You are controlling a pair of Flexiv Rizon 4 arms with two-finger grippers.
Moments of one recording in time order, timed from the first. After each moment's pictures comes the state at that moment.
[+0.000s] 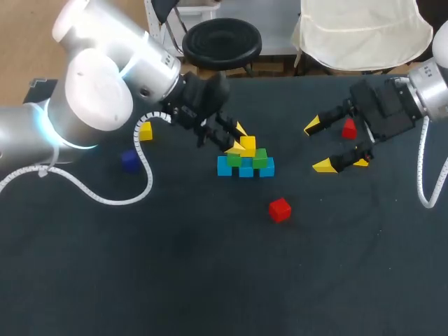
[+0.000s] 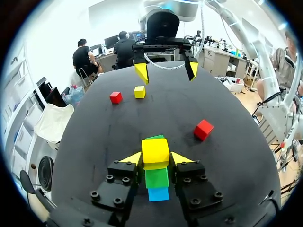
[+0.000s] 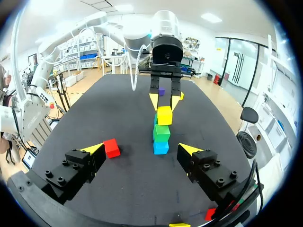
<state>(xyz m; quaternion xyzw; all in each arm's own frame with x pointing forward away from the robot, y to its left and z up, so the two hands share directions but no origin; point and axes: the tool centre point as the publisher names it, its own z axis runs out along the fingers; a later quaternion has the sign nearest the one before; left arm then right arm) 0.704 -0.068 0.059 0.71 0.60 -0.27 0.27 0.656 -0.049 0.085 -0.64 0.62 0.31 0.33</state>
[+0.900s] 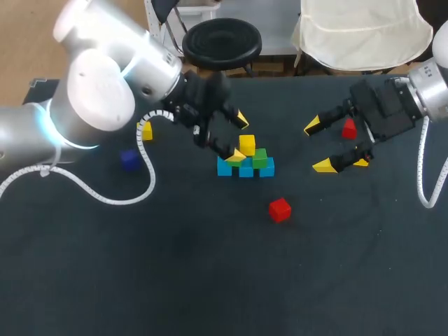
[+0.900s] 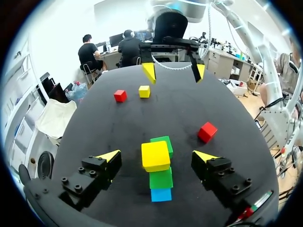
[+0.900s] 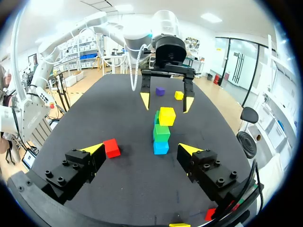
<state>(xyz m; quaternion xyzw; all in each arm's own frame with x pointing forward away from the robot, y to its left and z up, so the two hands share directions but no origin) 0.711 -0.070 0.062 0.69 0.62 -0.27 0.27 0.656 -0.049 0.085 -0.64 0.62 0.31 0.33</state>
